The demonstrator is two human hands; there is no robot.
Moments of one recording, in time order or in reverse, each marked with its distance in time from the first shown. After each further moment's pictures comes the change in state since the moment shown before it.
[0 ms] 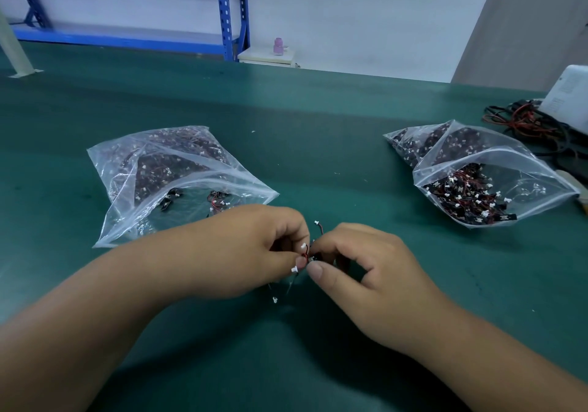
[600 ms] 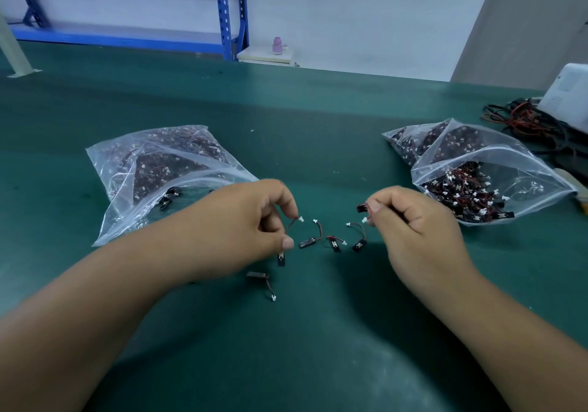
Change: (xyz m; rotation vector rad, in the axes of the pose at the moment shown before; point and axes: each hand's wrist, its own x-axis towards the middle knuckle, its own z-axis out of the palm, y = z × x) left_hand 0.004 -0.013 -0.006 -0.001 0.172 -0.074; right_hand 0.009 0.037 -0.022 0.054 0.328 0.281
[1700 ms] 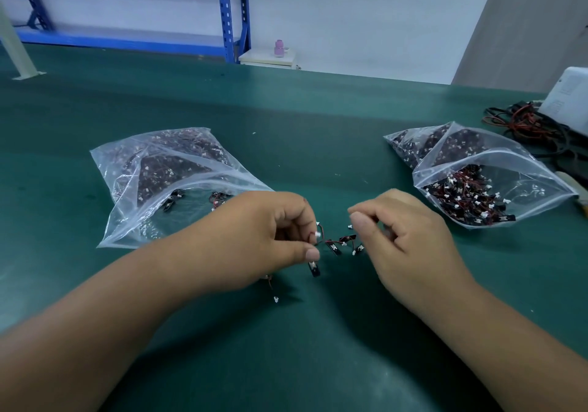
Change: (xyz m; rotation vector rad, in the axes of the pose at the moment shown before) left_hand -0.002 0.008 0.013 -0.201 0.024 0.173; right_hand -0.006 -0.010 0.001 -0.209 -0.045 -0.201
